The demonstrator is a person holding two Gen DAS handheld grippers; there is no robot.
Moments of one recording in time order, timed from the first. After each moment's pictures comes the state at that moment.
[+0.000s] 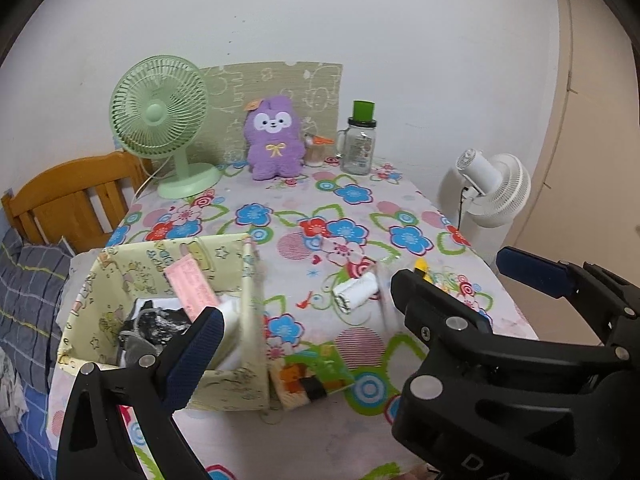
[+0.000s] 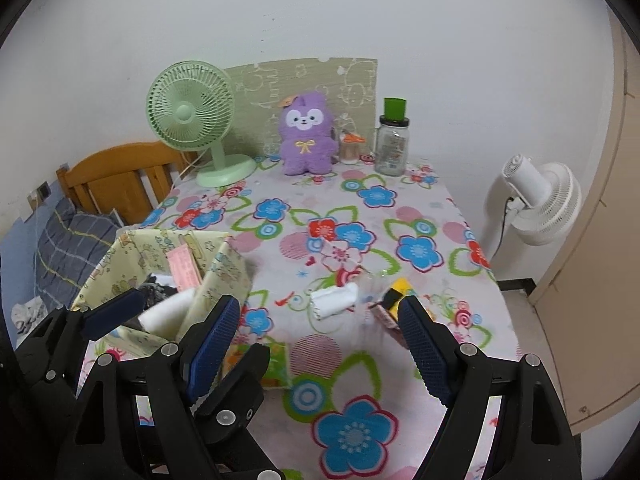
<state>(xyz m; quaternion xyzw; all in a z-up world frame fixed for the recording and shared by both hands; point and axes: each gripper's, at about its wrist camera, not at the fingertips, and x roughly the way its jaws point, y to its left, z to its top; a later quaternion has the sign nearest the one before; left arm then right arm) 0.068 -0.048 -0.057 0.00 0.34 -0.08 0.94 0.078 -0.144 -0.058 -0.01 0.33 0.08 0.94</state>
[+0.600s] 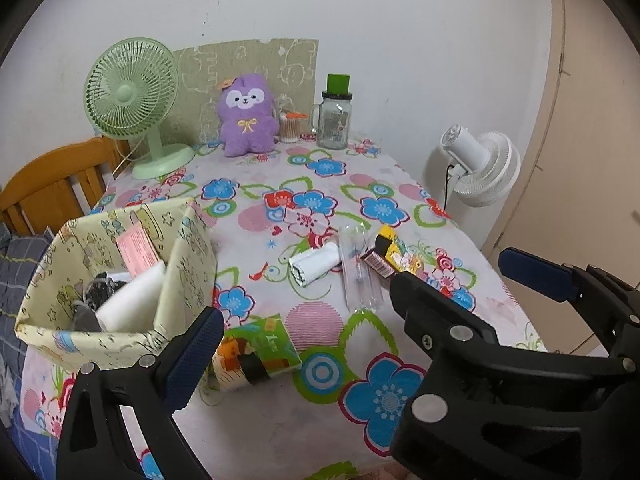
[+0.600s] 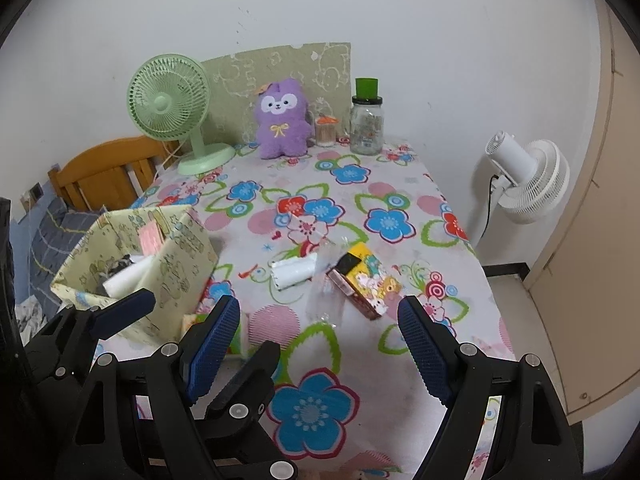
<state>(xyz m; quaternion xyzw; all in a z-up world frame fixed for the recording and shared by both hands) 0.062 -0.092 -0.092 0.00 0.37 -0.09 0.93 0.064 -0.193 -0.085 0.00 0.34 0.07 0.94</state>
